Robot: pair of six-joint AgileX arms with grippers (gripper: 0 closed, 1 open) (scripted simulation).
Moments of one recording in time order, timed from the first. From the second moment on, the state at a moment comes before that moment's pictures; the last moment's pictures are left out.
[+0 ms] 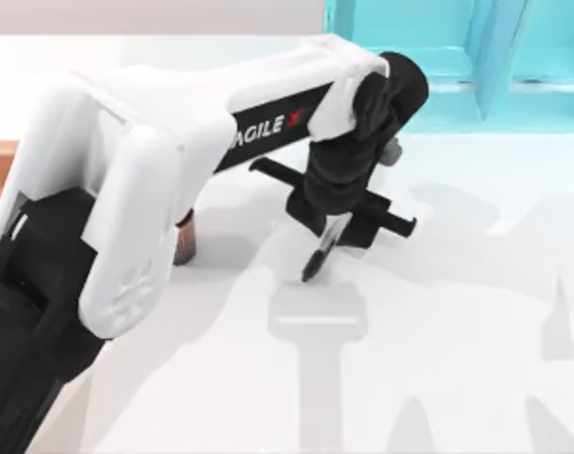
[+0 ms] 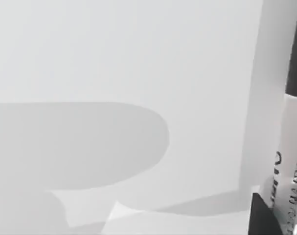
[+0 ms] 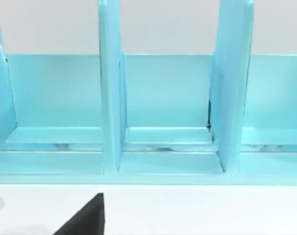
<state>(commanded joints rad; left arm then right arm) -0.72 2.51 2.11 -1.07 -0.14 -0.23 0.00 0.00 0.00 0.00 0.00 0.00</state>
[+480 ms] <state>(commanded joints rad) -0.80 2.31 1.97 -1.14 -0.15 -0.31 0.00 0.00 0.00 0.00 0.00 0.00</state>
